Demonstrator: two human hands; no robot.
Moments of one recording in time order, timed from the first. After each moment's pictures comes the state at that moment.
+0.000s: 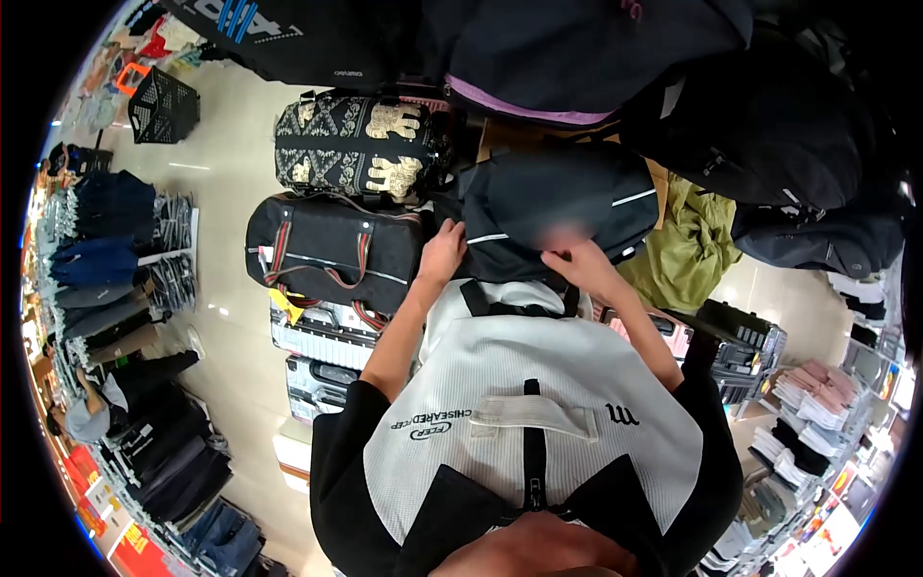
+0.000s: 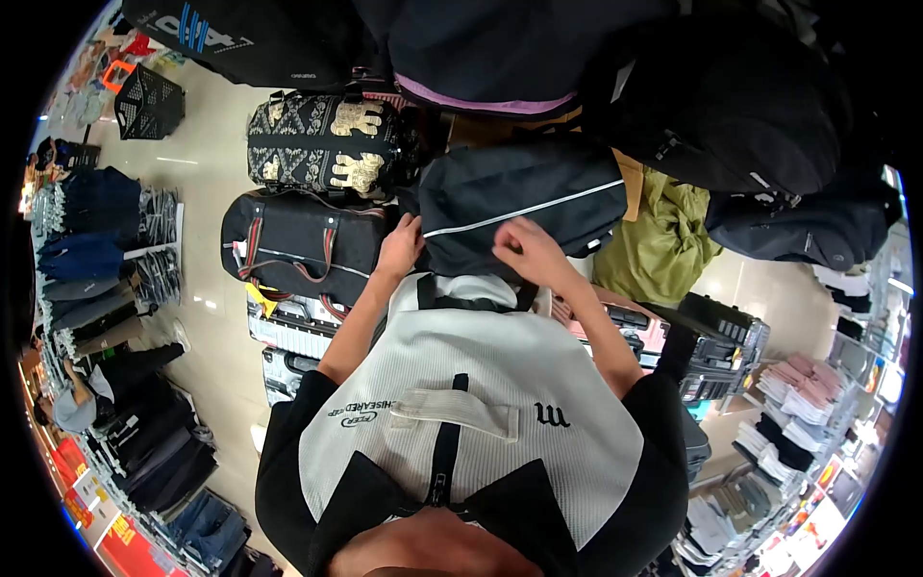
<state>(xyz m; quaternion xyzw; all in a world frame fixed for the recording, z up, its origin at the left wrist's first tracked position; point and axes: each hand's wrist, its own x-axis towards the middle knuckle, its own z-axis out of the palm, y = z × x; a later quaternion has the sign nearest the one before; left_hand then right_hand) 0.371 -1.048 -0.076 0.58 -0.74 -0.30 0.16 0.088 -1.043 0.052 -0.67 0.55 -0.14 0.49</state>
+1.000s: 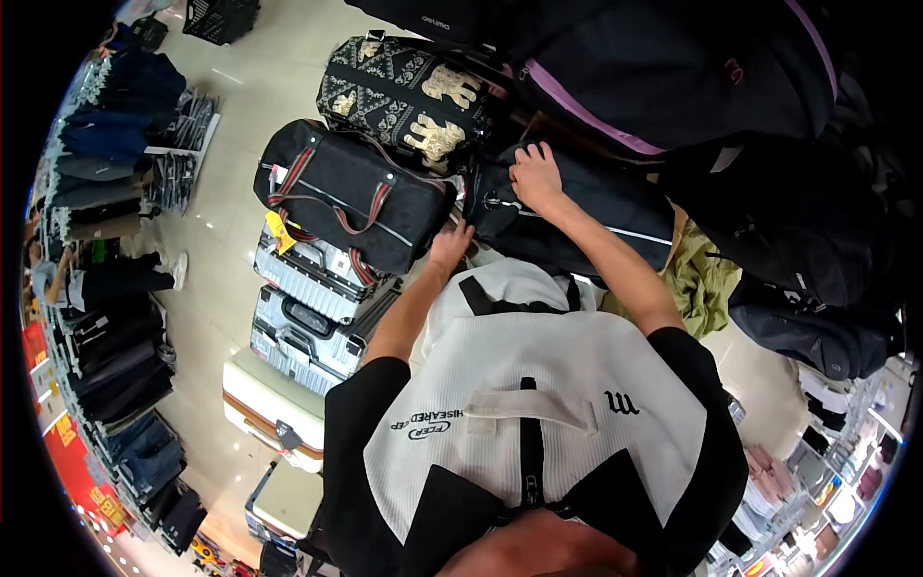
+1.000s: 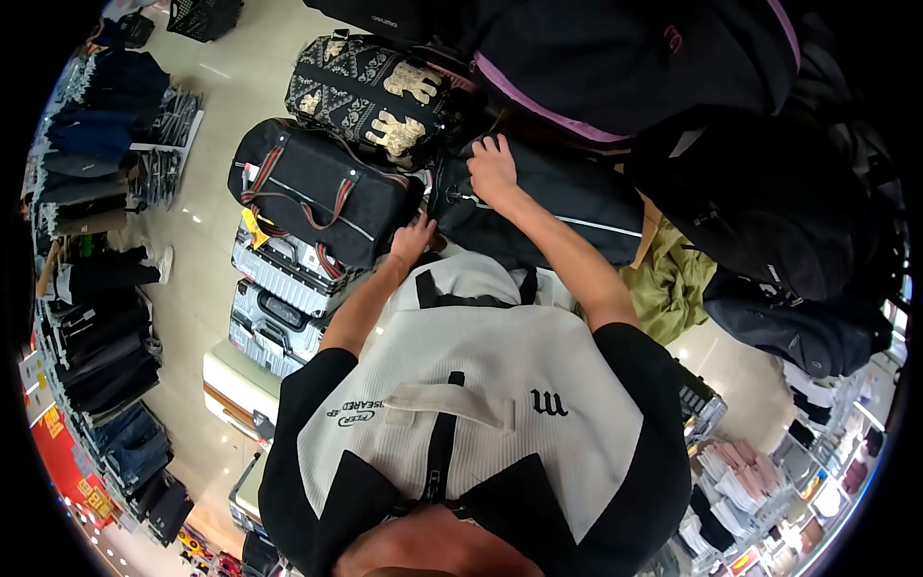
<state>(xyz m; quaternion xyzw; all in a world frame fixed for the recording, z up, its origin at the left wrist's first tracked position) 0.374 -0.992 -0.205 0.61 -0.79 -0.01 0.05 0.199 -1.175 -0.048 -0.93 0.36 0.02 0.04</state>
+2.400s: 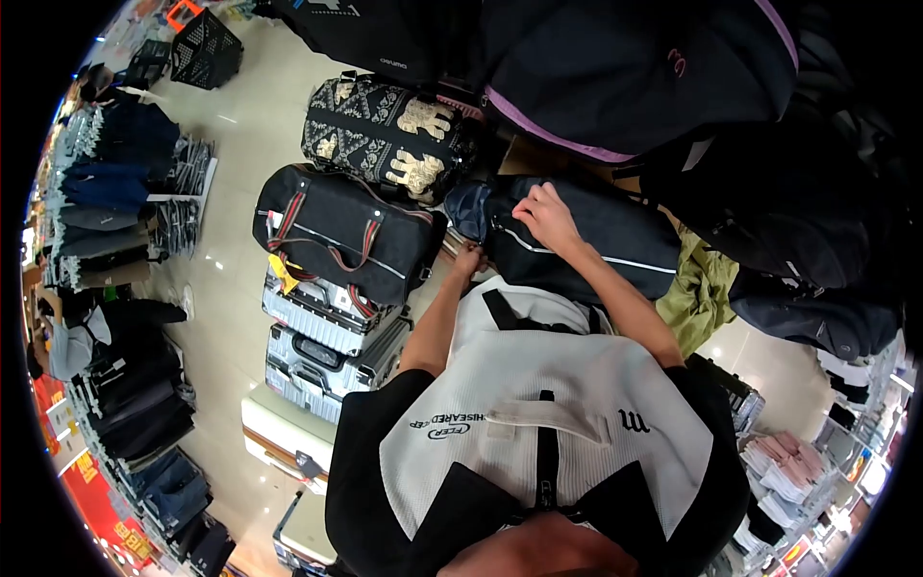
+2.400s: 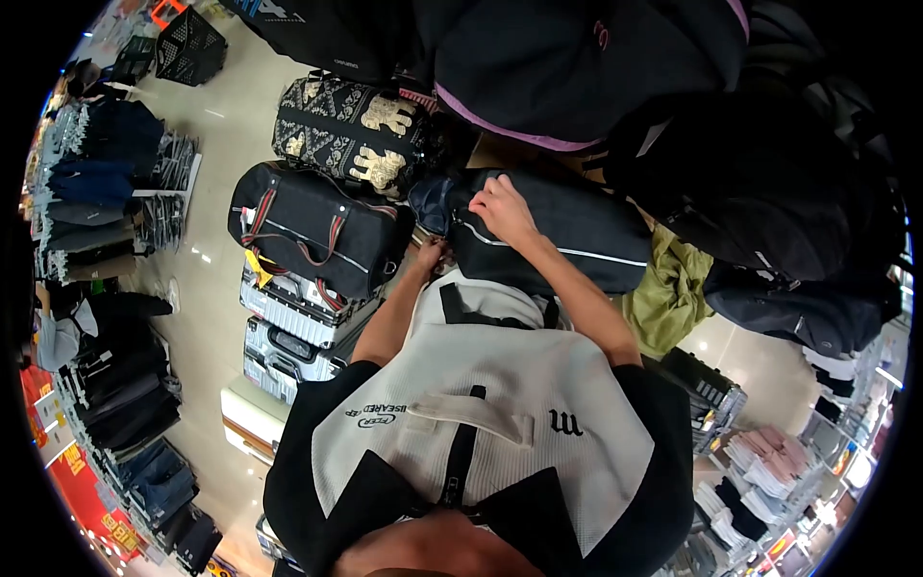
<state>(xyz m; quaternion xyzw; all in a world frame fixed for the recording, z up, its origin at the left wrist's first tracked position) 0.321 -1.044 -0.221 0.63 -0.08 -0.70 0.32 0.133 -1.151 -0.021 -0.86 0.39 -0.23 0.25</state>
